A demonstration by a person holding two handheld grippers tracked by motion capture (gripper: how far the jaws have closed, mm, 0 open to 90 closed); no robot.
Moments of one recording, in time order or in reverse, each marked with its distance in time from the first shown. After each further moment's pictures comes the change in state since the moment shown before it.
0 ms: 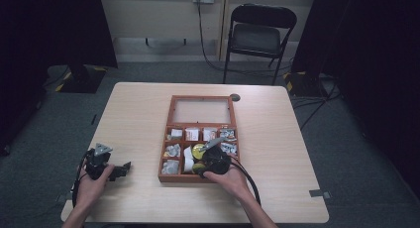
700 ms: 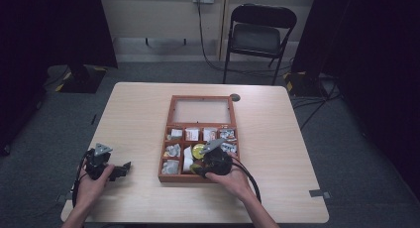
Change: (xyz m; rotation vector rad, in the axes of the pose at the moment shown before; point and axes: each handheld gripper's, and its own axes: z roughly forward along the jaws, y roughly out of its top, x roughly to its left) left arm 0.000 0.000 0.000 0.000 0.000 0.000; right arm 0.003 -0.001 -0.009 -0.061 0.026 -0.097
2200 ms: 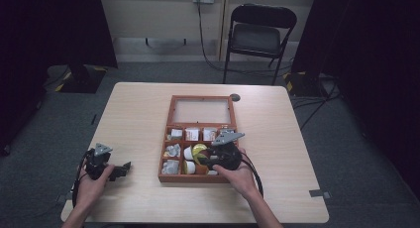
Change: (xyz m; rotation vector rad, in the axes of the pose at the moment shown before) left arm 0.000 0.000 0.000 0.000 0.000 0.000; right arm -0.013 0.000 -0.031 -0.181 -0.021 0.091
